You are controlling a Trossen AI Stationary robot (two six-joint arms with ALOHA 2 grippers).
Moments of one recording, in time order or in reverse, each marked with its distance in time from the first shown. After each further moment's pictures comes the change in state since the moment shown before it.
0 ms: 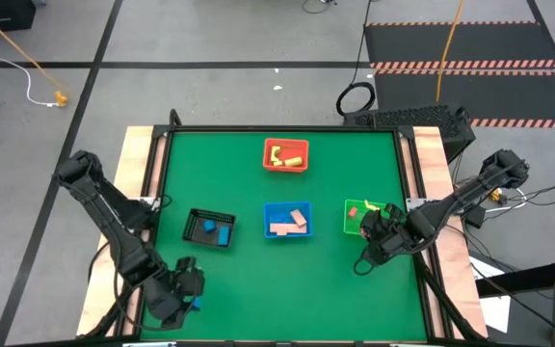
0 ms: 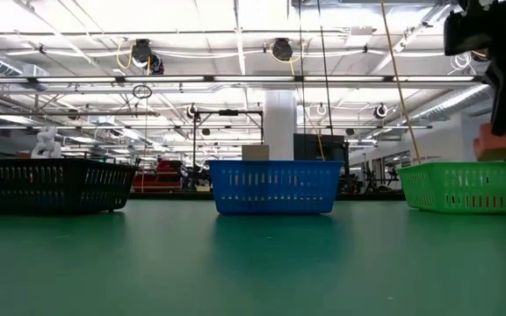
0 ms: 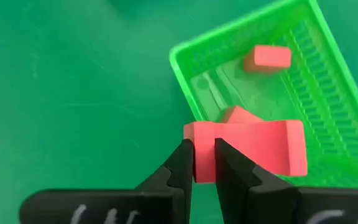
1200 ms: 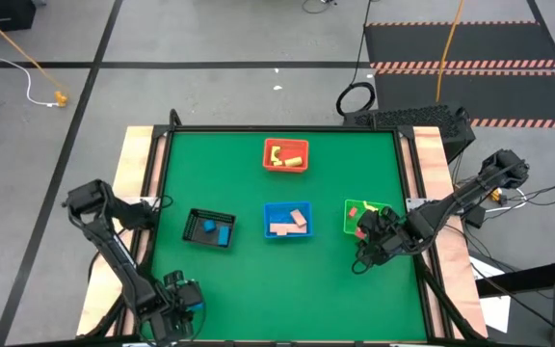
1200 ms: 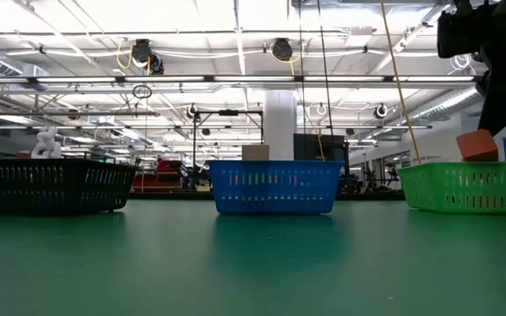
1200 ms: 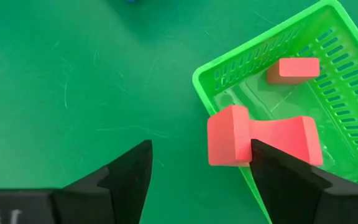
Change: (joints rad) left arm -0.145 0.320 0.000 -0.038 -0.035 -0.462; right arm 0.000 0.000 -0.038 0.144 0.003 0.087
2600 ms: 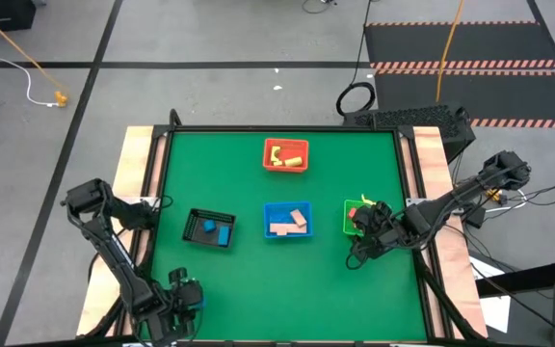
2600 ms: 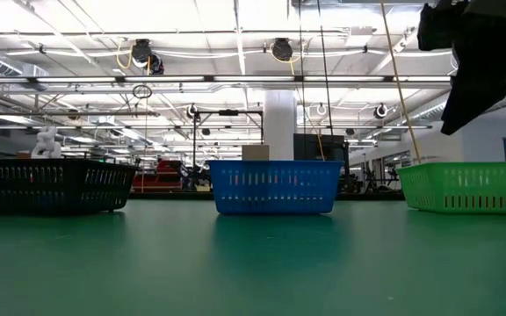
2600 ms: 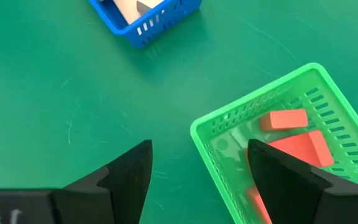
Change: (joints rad) left arm -0.015 -0.010 0.000 0.006 -0.171 0.051; right arm -0.067 0.000 0.000 0.088 0.079 -0.130
